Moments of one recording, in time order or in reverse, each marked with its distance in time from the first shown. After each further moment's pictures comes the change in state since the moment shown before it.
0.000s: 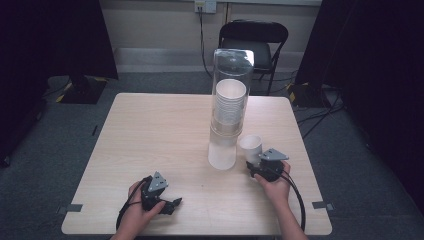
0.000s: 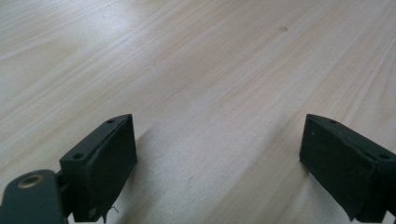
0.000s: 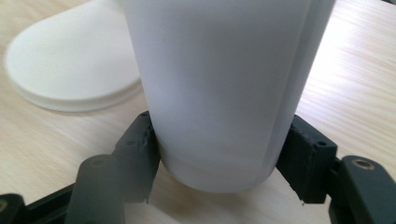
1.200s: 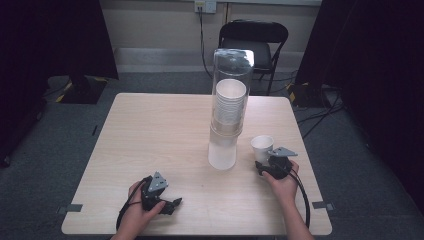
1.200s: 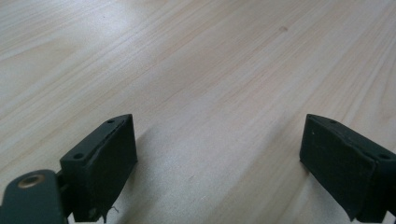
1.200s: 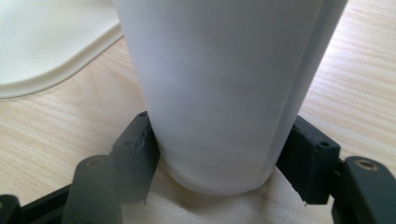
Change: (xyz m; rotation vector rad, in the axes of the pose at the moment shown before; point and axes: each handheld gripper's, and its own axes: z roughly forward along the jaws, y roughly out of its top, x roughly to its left) left arm 0.000 0.000 0.000 0.007 0.007 0.000; right arm -0.024 -0.008 -0.001 0.091 -0.041 0.099
